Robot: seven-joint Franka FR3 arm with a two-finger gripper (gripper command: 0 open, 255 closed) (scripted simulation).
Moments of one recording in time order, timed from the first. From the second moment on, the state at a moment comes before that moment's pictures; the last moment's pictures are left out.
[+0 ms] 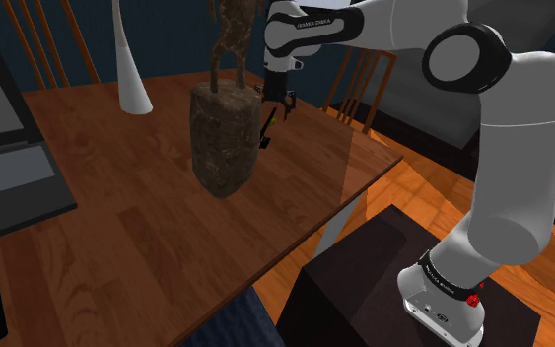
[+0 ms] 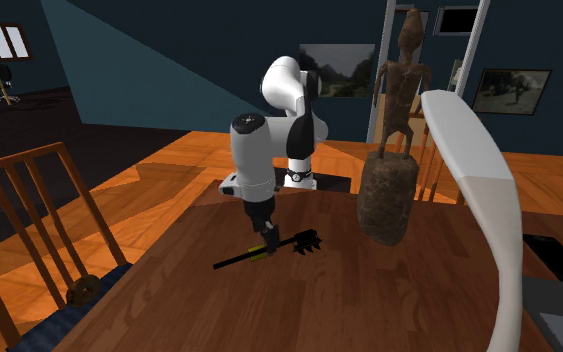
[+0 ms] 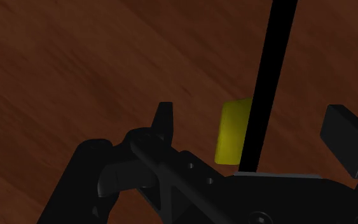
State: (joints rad) arm 0.04 0.54 0.09 -1.39 -0.01 1.82 0.90
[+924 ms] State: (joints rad) arm 0.04 0.57 0.09 -1.42 -0.01 1.88 0.90
